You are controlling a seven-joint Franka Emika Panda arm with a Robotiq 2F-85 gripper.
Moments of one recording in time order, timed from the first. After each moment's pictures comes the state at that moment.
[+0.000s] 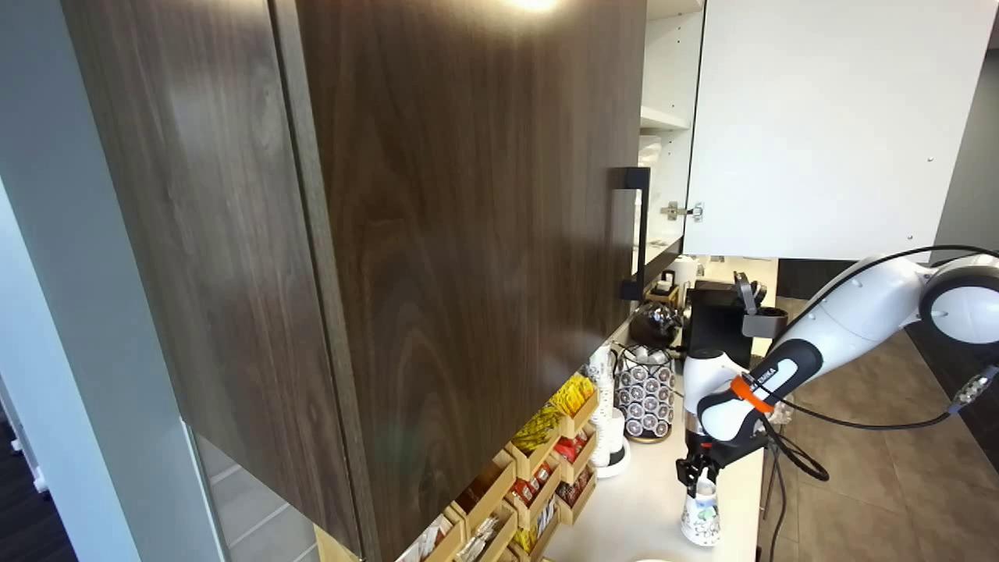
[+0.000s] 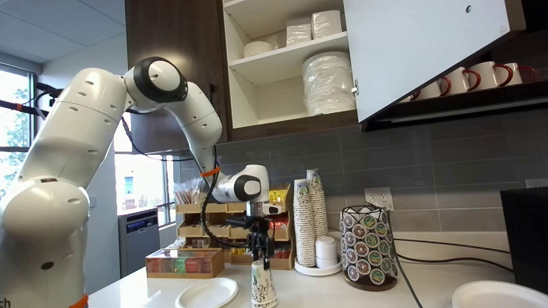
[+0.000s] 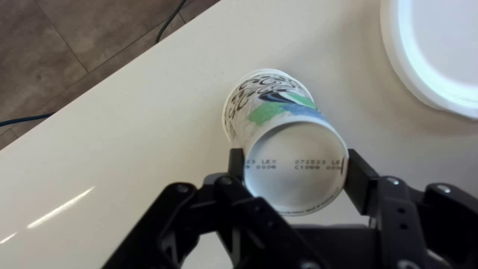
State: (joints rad) arm 0.07 0.34 0.00 -2.25 -0.07 2.54 0.21
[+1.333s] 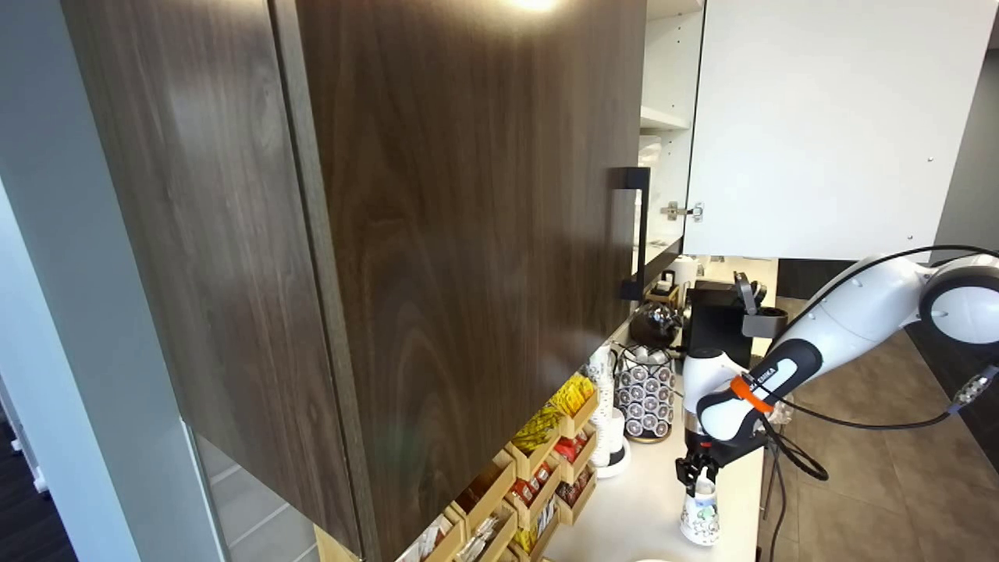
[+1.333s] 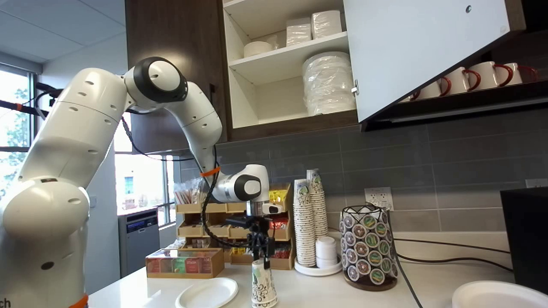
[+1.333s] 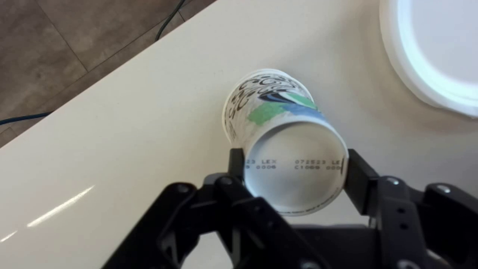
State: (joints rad) arm 0.08 0.34 0.00 -2.25 -0.07 2.54 0.21
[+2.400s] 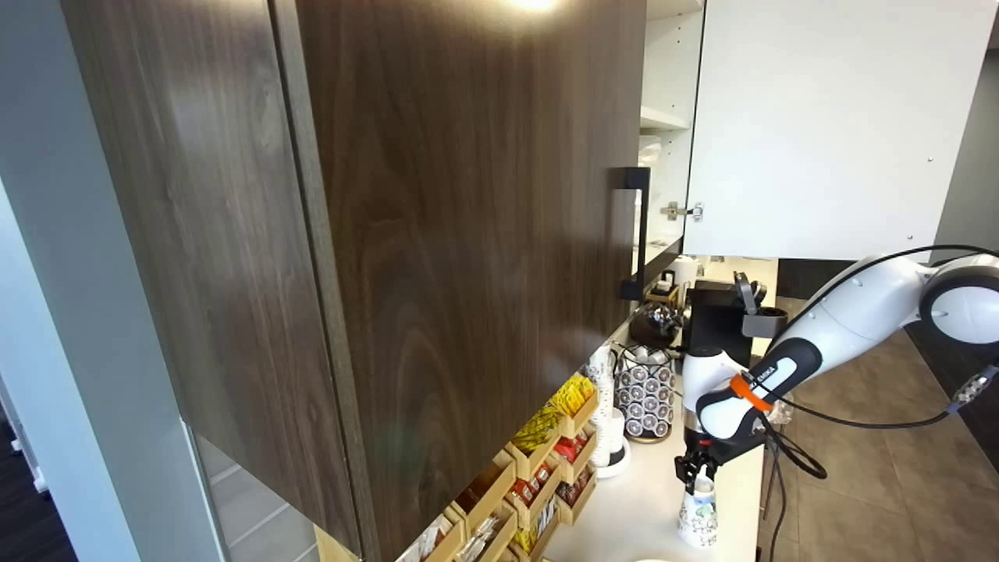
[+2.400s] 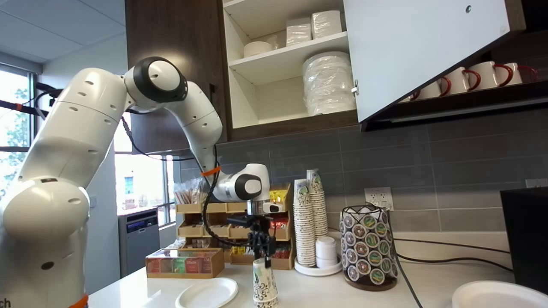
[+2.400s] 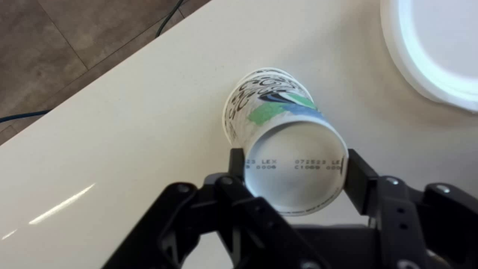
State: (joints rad) arm 0.08 0.34 0.00 -2.24 -0.07 2.54 0.21
